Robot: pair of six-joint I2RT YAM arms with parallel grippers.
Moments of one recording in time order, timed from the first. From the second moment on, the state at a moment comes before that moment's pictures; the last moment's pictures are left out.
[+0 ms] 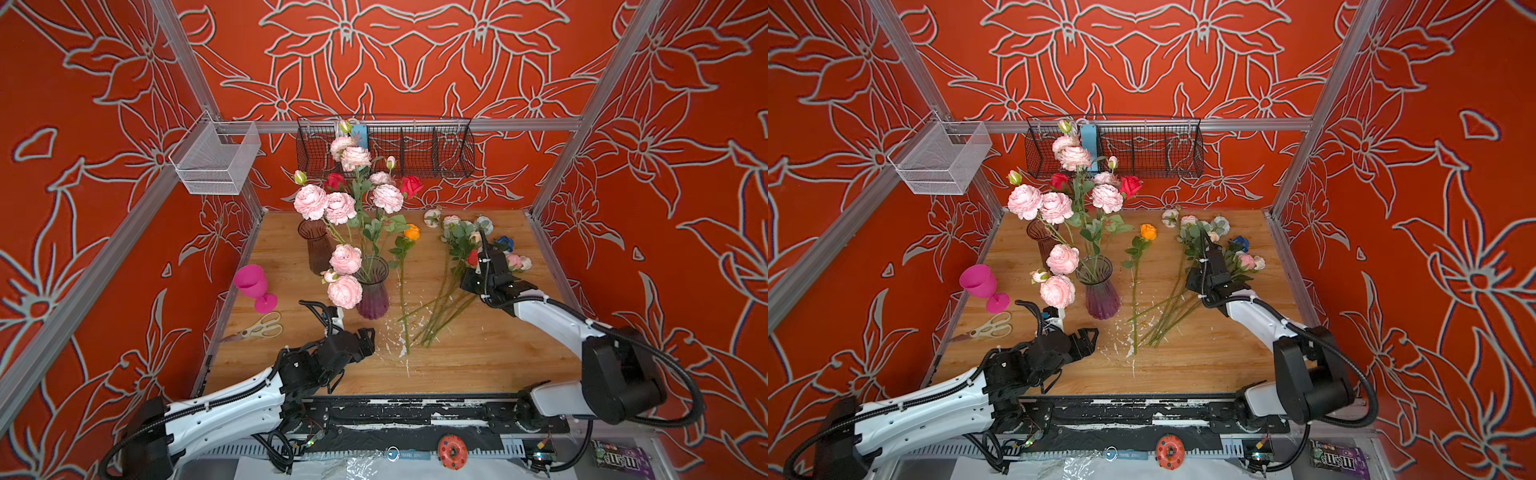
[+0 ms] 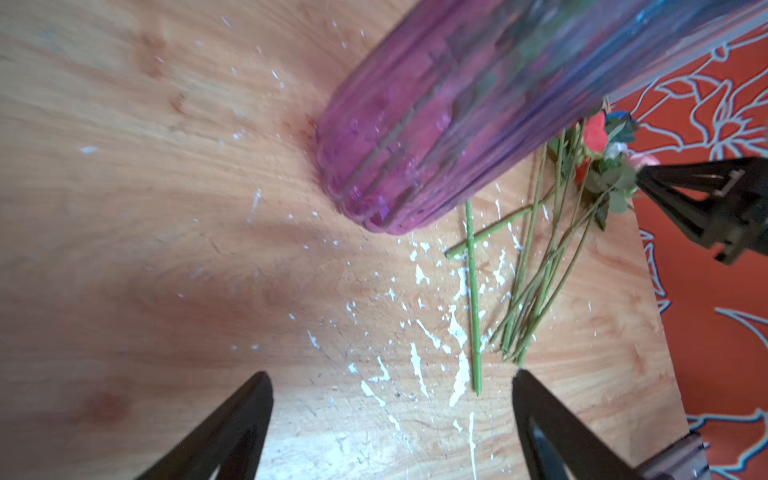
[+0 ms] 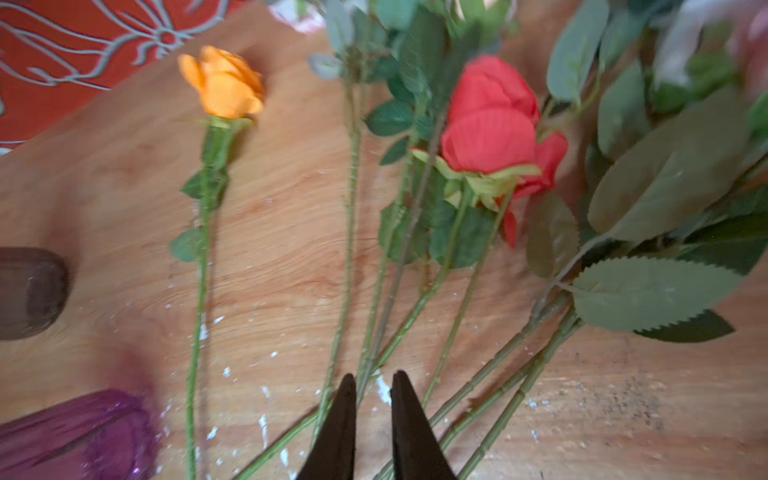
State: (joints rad) left arm -0.96 0.76 0.34 -0.31 -0.39 -1.12; right arm 0.27 1.43 0.80 -0.18 0.01 0.60
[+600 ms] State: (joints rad) left arm -0.93 0.85 0.38 -0.26 -0.29 -1.11; right arm 0.18 1.74 0.92 -0.08 -0.20 0.72
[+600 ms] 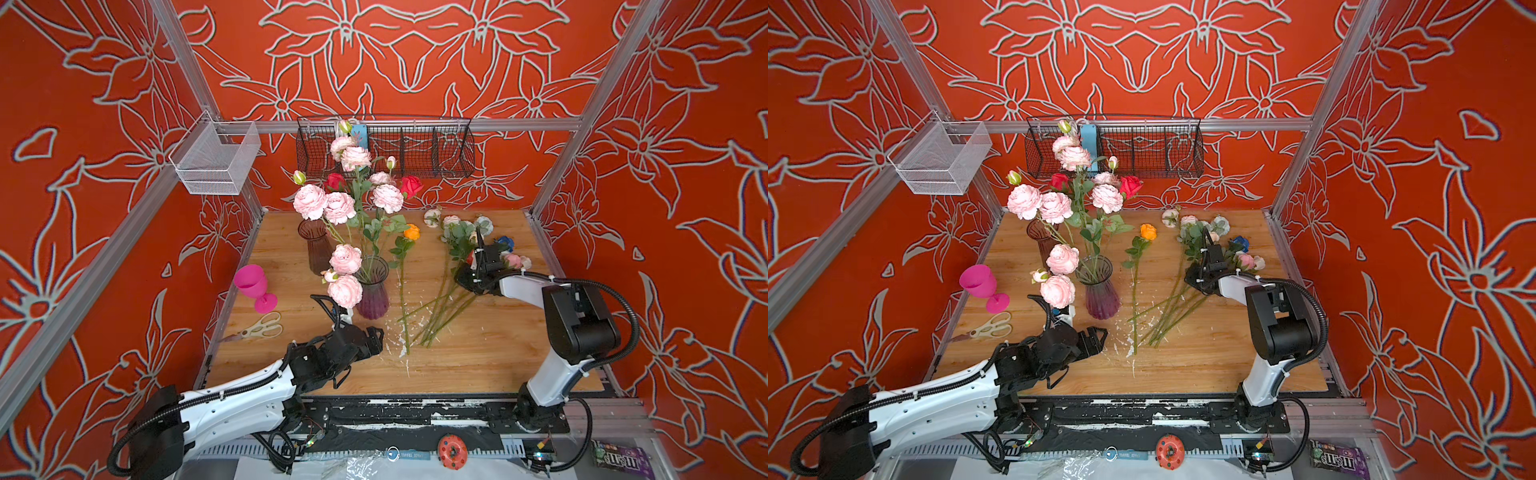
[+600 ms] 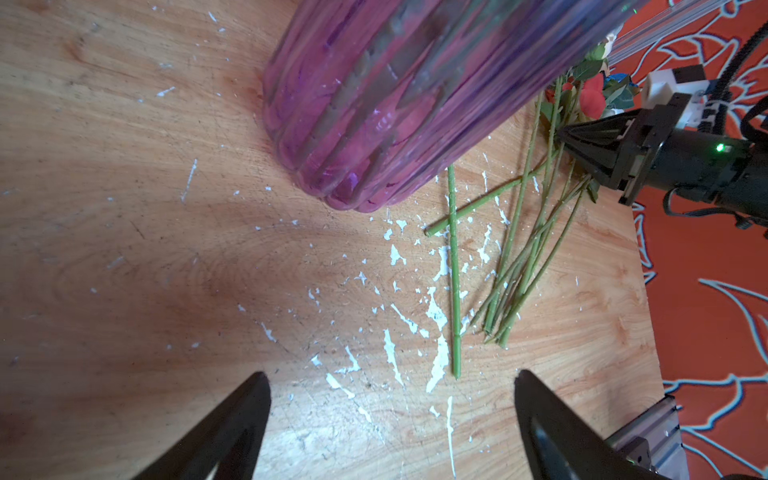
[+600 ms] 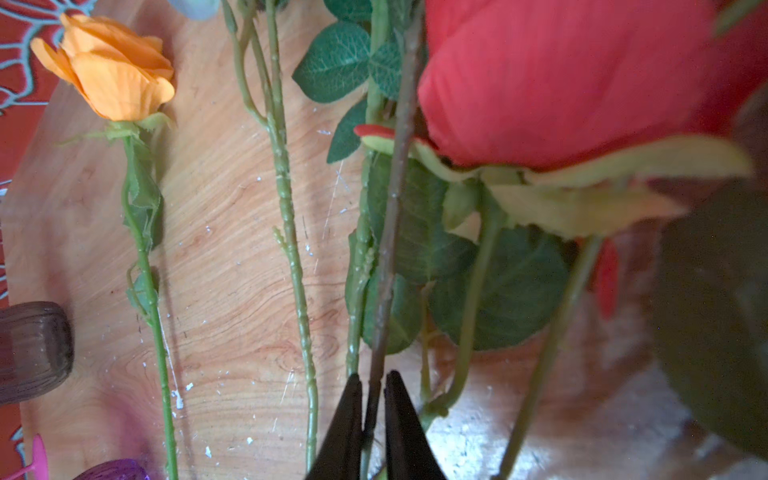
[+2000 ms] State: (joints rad) left arm -0.93 0.69 0.38 -0.34 -0.47 -1.21; right arm 0.44 0.73 0.57 0.22 0.03 0.57
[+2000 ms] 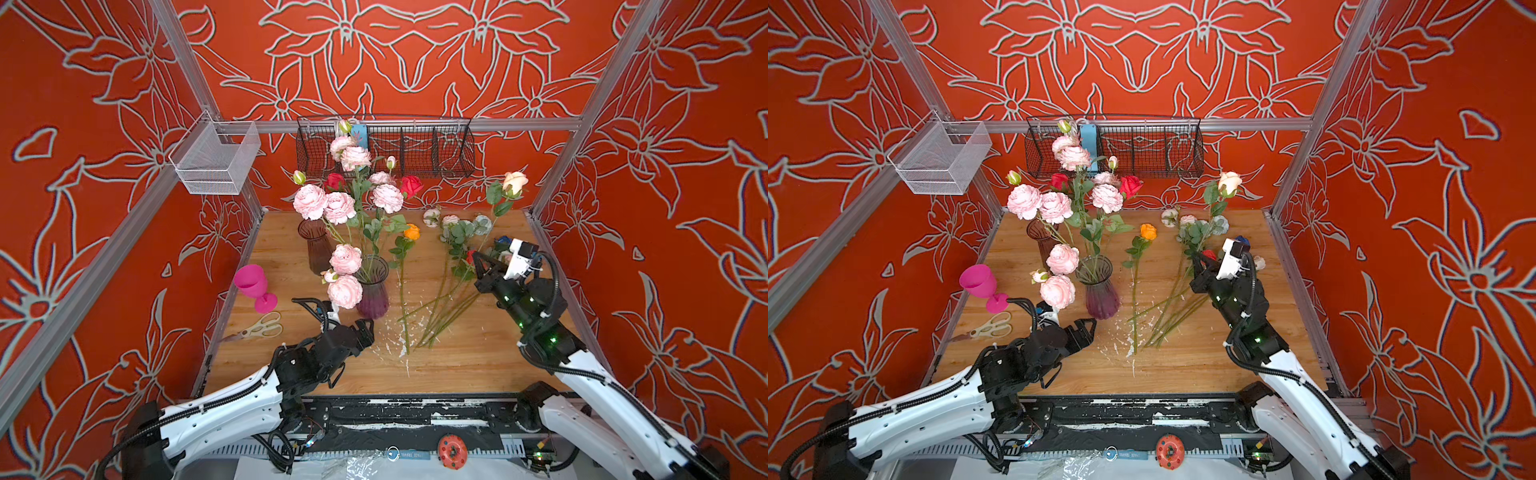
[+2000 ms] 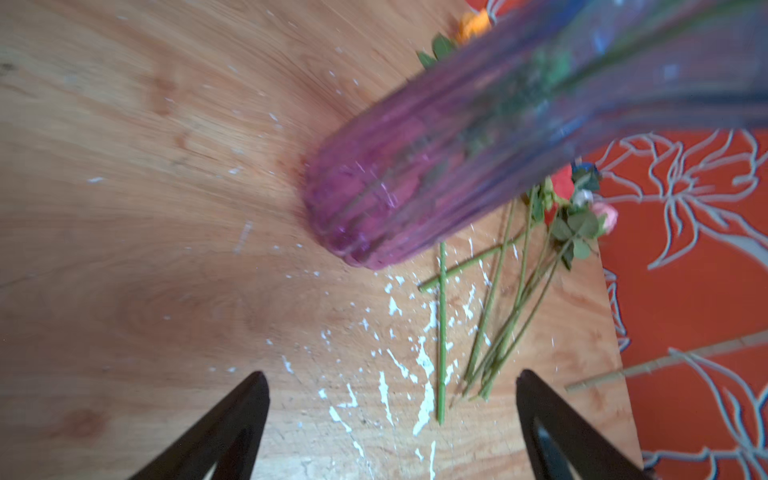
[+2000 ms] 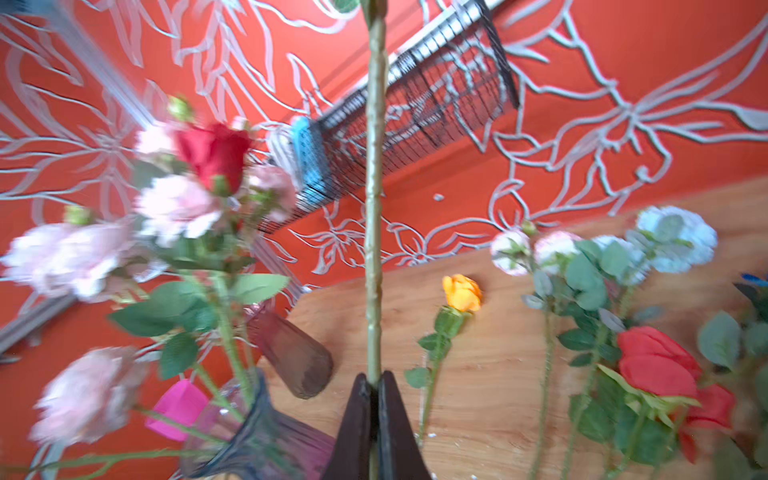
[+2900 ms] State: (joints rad) left arm -0.92 0.41 0.28 -0.50 -0.61 -1.35; right arm 0.65 0.96 0.92 0.31 -0.01 0.40
